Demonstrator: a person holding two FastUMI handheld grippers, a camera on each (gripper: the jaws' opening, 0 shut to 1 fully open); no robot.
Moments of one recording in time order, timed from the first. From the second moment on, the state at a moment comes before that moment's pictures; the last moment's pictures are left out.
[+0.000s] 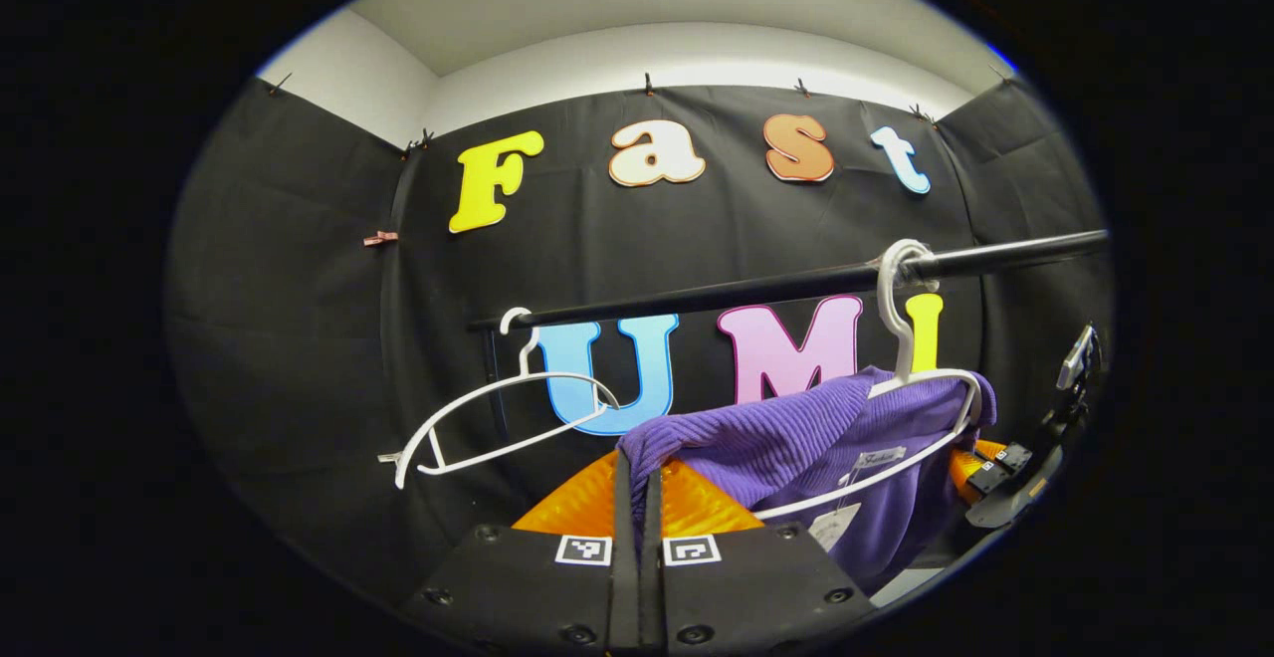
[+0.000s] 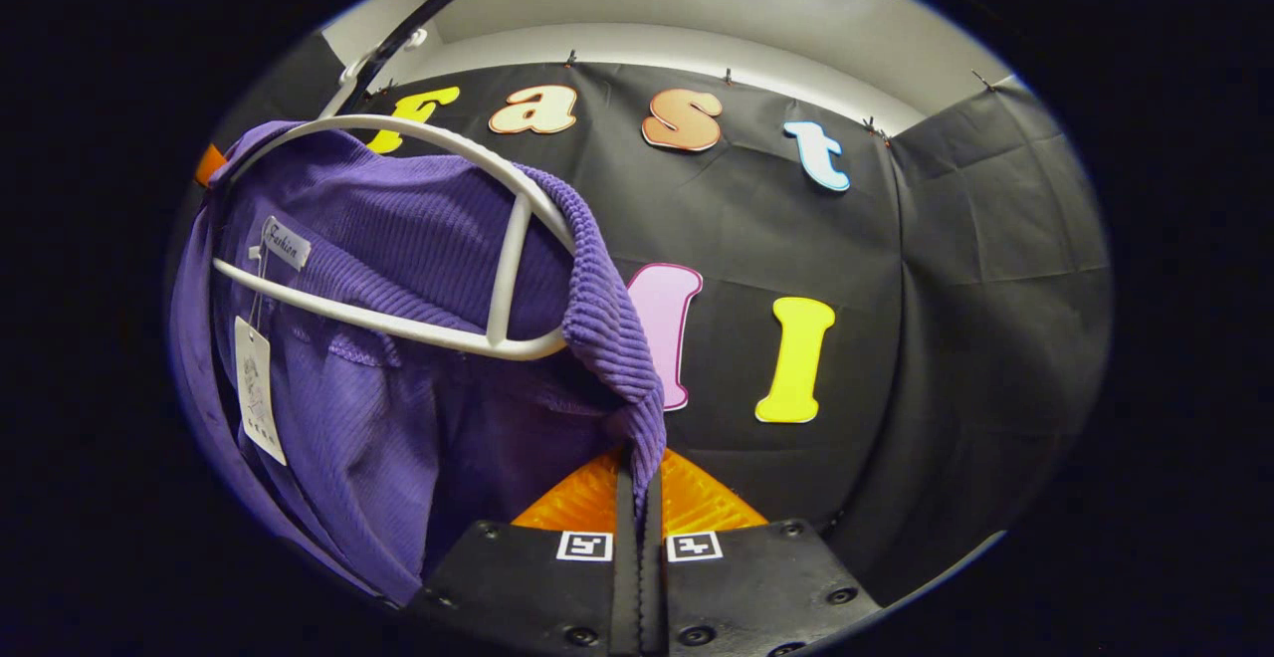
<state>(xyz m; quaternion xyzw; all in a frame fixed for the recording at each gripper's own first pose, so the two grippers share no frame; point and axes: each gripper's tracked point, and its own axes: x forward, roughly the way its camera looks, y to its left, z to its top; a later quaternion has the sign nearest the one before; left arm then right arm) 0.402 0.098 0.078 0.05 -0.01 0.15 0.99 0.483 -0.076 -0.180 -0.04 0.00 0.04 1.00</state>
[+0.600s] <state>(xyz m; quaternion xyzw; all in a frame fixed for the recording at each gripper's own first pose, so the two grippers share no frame) 0.417 0.109 0.106 0.06 -0.02 0.13 0.99 0.528 -0.085 -0.133 -0.01 -0.06 0.04 1.00</state>
